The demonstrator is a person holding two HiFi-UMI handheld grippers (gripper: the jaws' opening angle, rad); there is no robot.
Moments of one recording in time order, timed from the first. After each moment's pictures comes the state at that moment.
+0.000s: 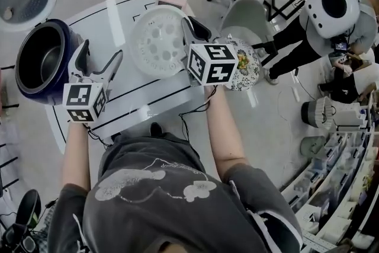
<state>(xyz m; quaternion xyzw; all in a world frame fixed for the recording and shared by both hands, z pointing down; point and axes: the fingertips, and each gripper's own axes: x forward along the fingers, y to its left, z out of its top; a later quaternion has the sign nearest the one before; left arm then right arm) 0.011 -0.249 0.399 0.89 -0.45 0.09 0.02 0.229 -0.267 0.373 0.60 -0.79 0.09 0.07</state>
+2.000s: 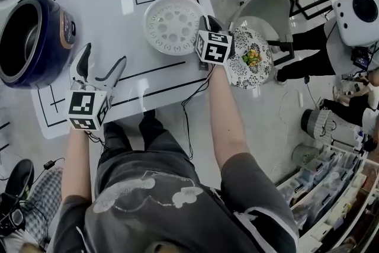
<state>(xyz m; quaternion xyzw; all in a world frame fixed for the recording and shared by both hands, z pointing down) 0.049 -0.237 0.506 0.86 -0.48 0.17 0.09 0.344 -0.349 0.607 0.64 -0.72 0.16 0.20</state>
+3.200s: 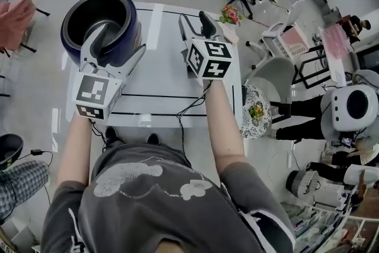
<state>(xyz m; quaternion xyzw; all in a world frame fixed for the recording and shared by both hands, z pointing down) -0.094 -0.218 0.321 0.82 -0.57 0.08 -0.04 0.042 -0.336 0.341 0.46 -0.89 0.03 0.05</state>
